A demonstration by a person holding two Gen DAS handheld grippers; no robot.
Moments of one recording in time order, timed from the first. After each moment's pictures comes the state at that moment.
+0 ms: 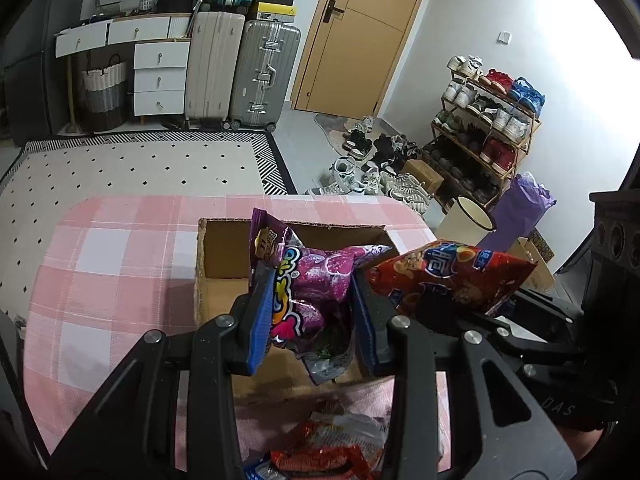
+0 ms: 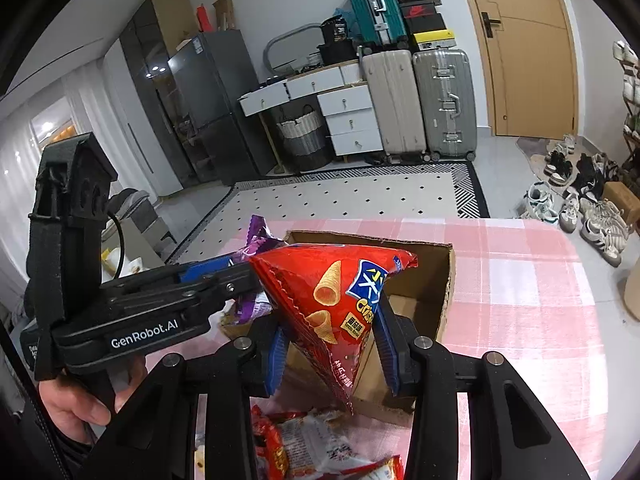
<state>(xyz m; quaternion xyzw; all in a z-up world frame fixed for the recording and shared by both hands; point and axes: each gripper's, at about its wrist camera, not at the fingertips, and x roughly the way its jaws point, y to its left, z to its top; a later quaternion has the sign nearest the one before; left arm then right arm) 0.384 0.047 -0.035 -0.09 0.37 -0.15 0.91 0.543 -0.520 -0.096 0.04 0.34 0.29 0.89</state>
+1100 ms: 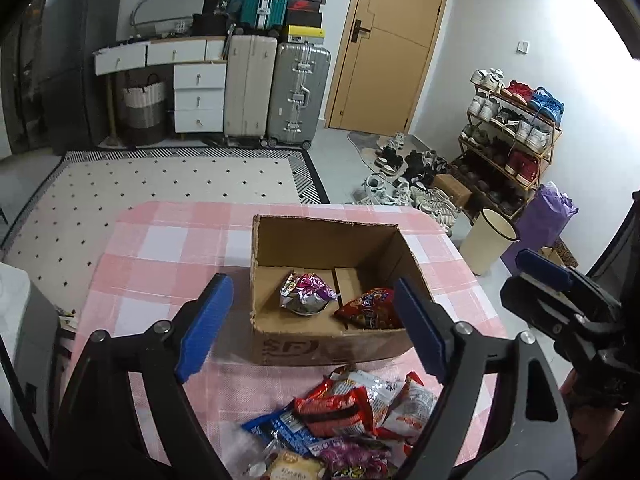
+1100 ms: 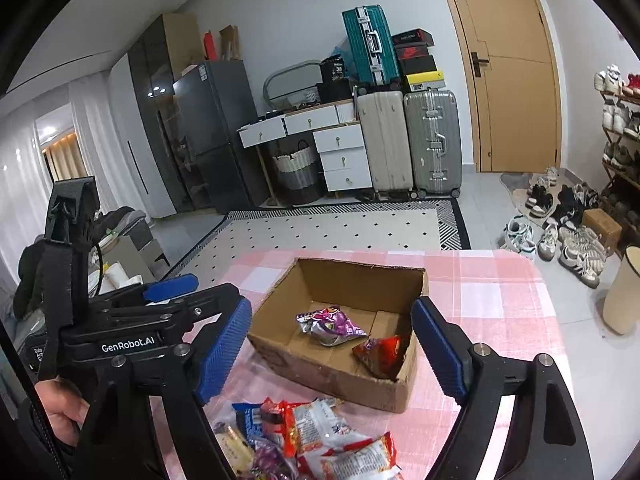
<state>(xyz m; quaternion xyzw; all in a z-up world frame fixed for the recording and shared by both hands) 0.281 0.060 0.007 -0.07 0.33 -0.07 0.94 0.472 -0.555 -0.052 0.04 0.27 0.27 0.92</state>
